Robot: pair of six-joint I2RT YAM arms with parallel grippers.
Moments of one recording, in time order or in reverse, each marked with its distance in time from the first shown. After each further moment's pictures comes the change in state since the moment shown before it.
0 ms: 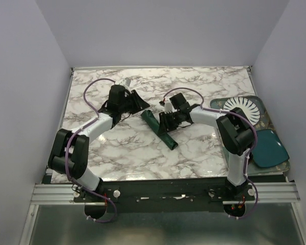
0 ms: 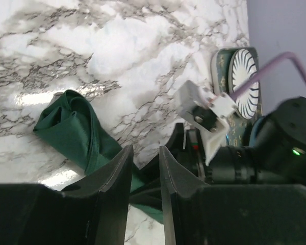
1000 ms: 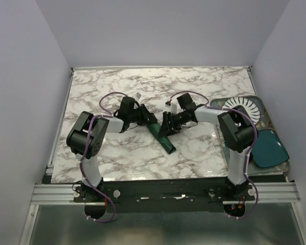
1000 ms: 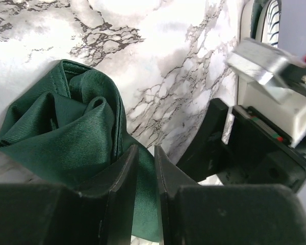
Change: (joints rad) left arm -0.047 0.296 -0.066 0.274 0.130 -0.090; right arm -0.122 0.072 -0.039 0.060 -0.384 0.142
